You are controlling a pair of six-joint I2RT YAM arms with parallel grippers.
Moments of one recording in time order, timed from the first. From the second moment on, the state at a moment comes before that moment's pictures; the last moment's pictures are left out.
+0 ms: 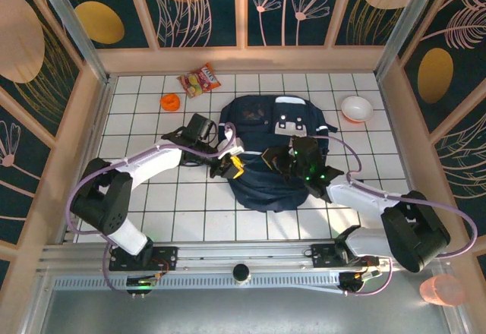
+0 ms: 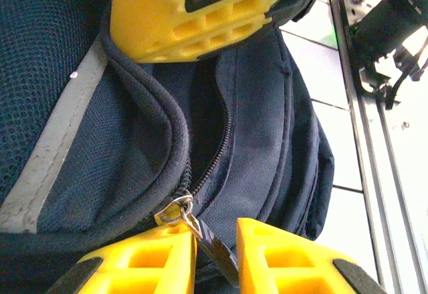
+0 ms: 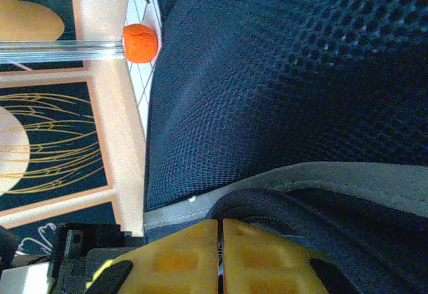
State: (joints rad) left arm -0.55 1.61 0.99 -0.37 0.88 0.48; right arm 0.62 1.25 0.52 0.25 -0.26 1.35
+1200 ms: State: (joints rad) left arm -0.65 1.51 0.95 -0.24 0.80 0.50; right arm 0.42 1.16 0.61 -0.17 -0.53 0.92
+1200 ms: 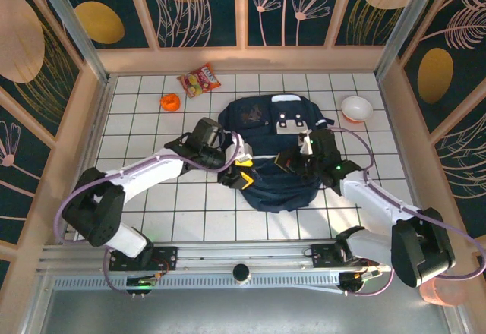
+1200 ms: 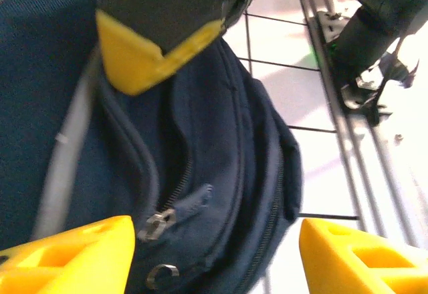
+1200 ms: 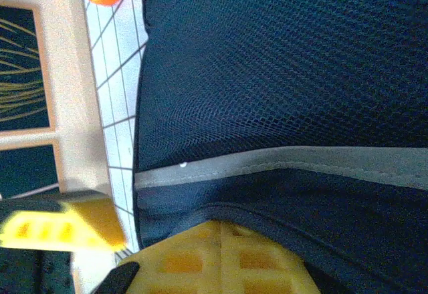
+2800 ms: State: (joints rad) left arm -0.73 1.41 0.86 -0.22 0.54 0.88; right arm 0.26 1.32 0.72 -0.15 -0.73 0.68
